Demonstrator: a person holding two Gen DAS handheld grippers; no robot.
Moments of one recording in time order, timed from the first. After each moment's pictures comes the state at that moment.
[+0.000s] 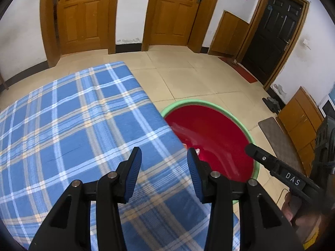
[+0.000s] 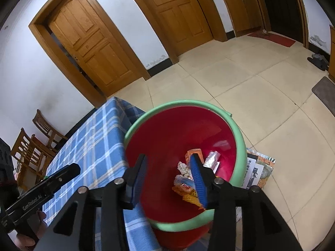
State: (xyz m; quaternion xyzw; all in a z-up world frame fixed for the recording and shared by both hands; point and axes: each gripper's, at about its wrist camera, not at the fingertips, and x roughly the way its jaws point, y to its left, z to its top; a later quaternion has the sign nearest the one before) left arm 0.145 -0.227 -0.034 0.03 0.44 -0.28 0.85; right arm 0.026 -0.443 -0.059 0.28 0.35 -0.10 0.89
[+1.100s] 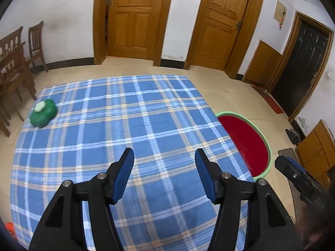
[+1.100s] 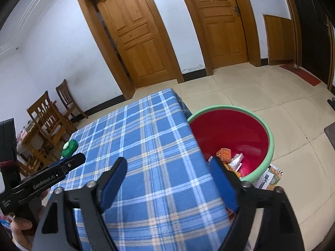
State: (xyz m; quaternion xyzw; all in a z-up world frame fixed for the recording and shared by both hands) left arm 0.075 -0.090 0.005 -0.03 0.40 -0.15 0.90; right arm -0.026 -0.317 0.004 0.17 0.33 -0.01 0.93
